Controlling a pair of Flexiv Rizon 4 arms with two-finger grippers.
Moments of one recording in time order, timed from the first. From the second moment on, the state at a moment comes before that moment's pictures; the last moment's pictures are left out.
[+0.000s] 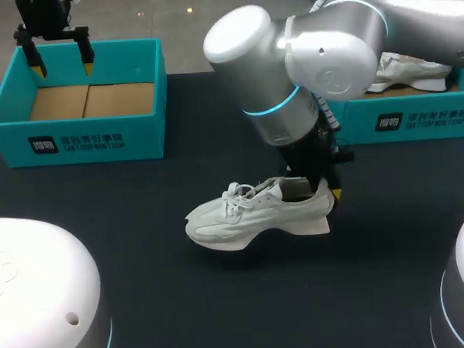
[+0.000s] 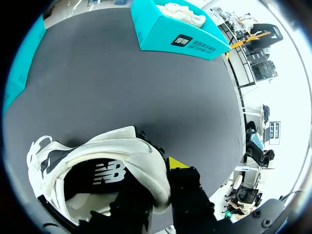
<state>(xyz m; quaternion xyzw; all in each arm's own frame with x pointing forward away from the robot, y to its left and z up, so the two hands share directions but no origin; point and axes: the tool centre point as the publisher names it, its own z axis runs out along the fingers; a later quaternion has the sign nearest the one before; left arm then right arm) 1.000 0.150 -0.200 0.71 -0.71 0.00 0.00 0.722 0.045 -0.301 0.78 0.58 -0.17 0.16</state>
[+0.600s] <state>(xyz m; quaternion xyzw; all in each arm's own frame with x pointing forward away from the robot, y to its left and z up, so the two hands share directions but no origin) 1.000 0.150 -0.200 0.71 -0.71 0.00 0.00 0.737 0.039 -0.346 0.78 0.58 -0.15 0.17</state>
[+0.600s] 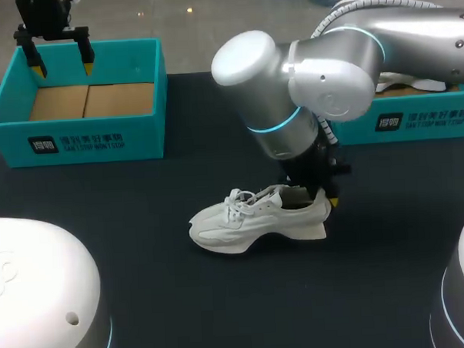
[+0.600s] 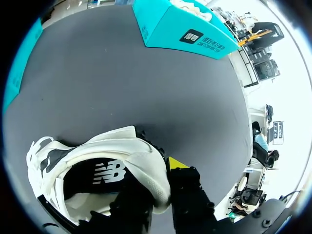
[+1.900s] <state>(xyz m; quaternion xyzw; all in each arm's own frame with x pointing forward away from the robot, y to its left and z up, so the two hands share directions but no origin) 1.000 0.150 -0.200 0.71 -0.71 0.00 0.00 0.729 0.081 -0.288 0.68 0.72 -0.04 0.15</state>
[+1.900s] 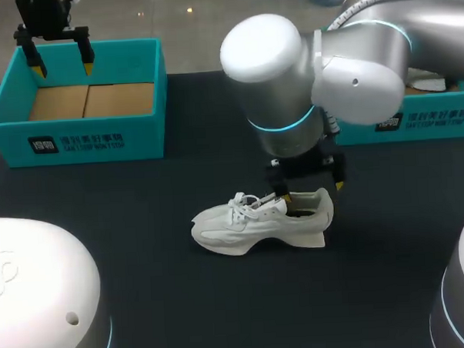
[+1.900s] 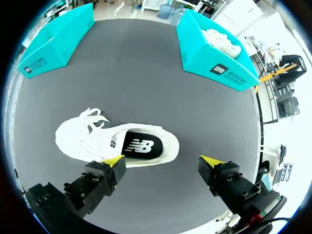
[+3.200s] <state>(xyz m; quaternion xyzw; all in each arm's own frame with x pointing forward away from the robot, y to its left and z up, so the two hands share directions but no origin) 1.000 0.150 -0.200 0.71 -0.71 0.00 0.00 0.739 0.075 -0.259 0.32 0.93 0.14 0.13</state>
